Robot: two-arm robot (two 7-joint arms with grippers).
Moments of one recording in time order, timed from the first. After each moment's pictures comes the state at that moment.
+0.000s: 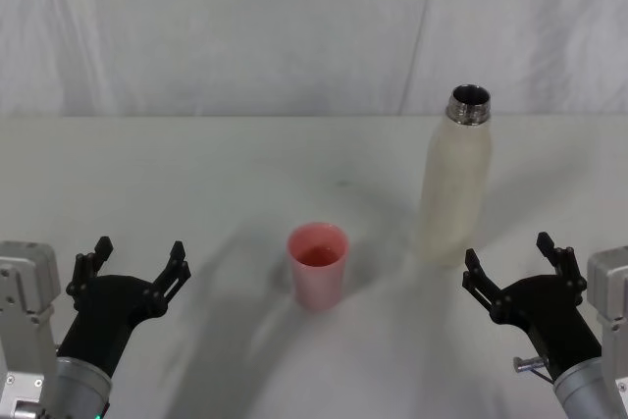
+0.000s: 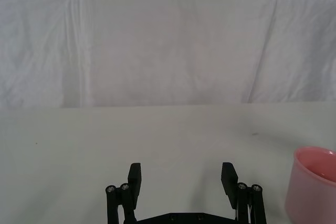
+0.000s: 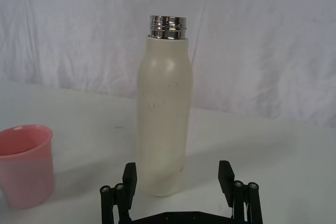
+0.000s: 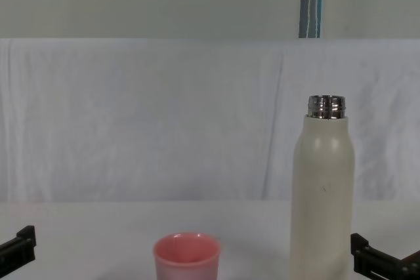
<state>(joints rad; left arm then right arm) 0.27 0.24 0.04 -1.85 -0.25 -0.02 -0.02 -0.17 0.19 -0.26 -1.77 0.07 -0.06 -0.03</state>
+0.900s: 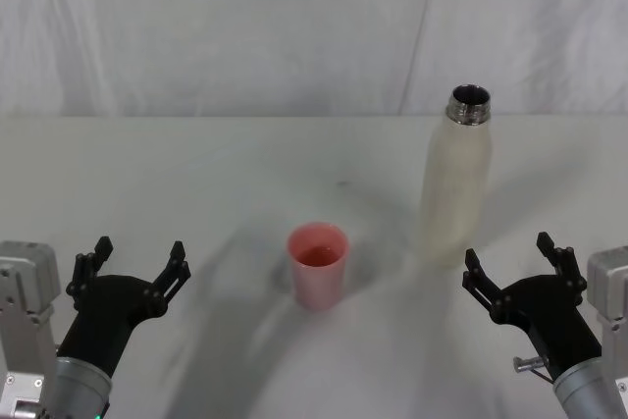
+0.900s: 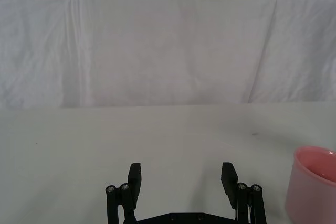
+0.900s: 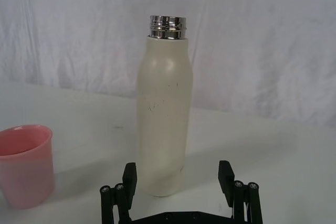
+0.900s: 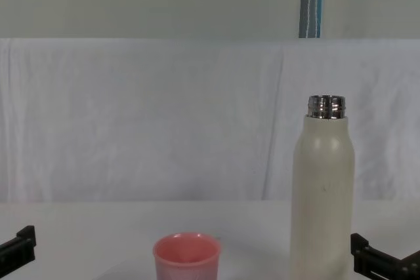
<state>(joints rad) 0.27 0.24 0.04 -1.85 -0.25 -0.02 -0.02 -0.17 0.19 -0.26 -1.77 0.07 -0.06 -0.03</state>
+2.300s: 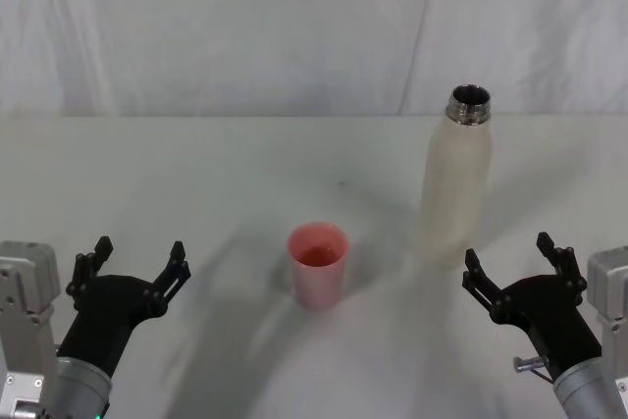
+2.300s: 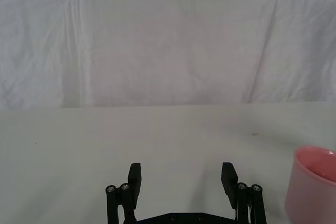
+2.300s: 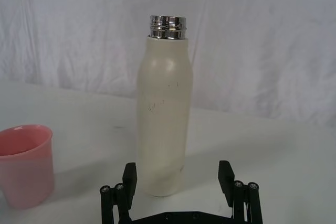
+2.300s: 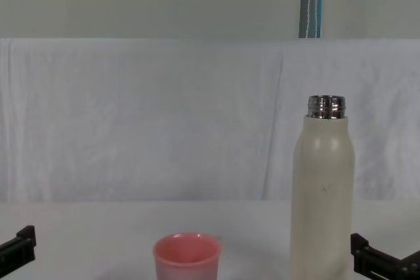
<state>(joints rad) 0.27 0.24 0.04 -1.85 -0.25 -0.02 -0.02 -0.17 0.19 -0.26 -1.77 0.07 -0.06 -0.03</state>
